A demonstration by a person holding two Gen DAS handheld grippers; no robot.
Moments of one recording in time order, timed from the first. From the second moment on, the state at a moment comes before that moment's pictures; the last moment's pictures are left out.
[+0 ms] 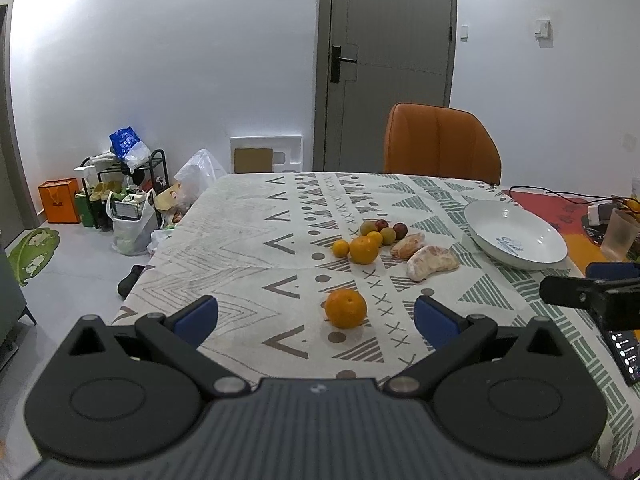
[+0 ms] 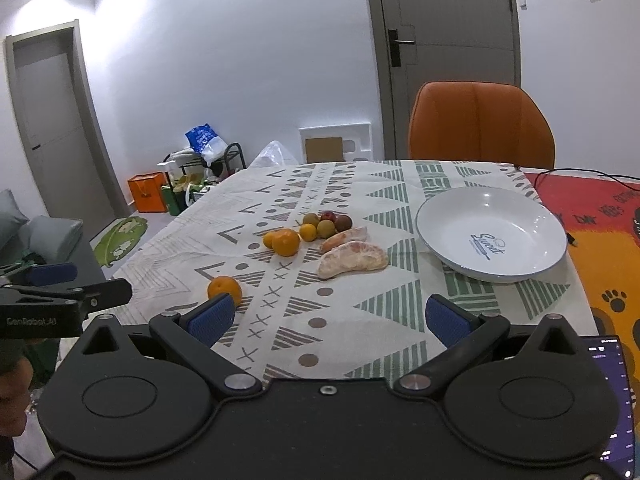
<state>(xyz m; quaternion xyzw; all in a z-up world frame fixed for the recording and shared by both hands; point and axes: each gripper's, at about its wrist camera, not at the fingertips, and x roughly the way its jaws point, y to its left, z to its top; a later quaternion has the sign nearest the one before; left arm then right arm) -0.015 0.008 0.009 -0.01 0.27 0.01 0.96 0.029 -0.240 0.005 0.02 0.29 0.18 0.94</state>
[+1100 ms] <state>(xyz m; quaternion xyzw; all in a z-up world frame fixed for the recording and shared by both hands) 0.035 0.009 -0.017 -0.04 0.27 -0.02 0.96 0.084 -0.240 -0.025 0.02 0.33 0.16 0.93</state>
